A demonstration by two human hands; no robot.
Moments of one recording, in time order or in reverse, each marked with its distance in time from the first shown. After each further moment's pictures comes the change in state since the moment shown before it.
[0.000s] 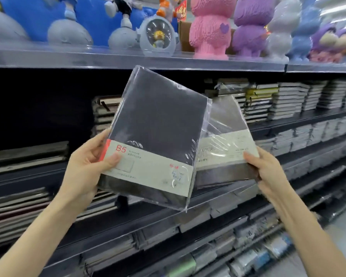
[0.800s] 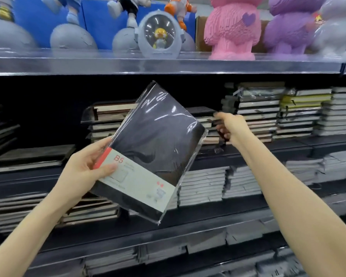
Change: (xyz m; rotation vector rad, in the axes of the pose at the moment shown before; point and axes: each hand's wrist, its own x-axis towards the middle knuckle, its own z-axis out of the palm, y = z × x) left_hand 0.037 -0.017 0.033 0.398 0.099 -0.020; right_hand 0.184 -0.040 0.096 -0.202 -0.099 0.181
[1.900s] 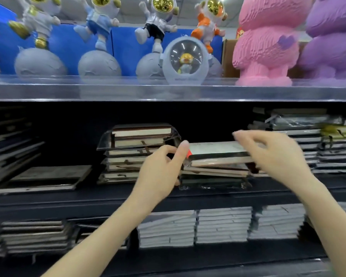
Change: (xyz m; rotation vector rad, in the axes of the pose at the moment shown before) left_hand 0.068 0.038 0.089 0.271 0.045 -0.114; right_hand -0.043 -0.026 -0.013 -0.731 -0.021 -0.830
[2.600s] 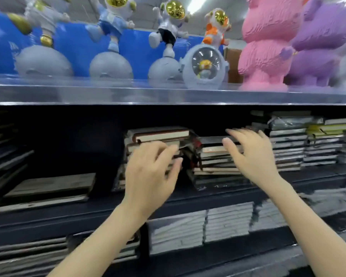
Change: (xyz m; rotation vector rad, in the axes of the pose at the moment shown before) left_hand 0.016 -0.069 -0.067 0.528 0.513 0.903; right_hand -0.001 -0.048 0.069 -0.353 0.166 -0.021
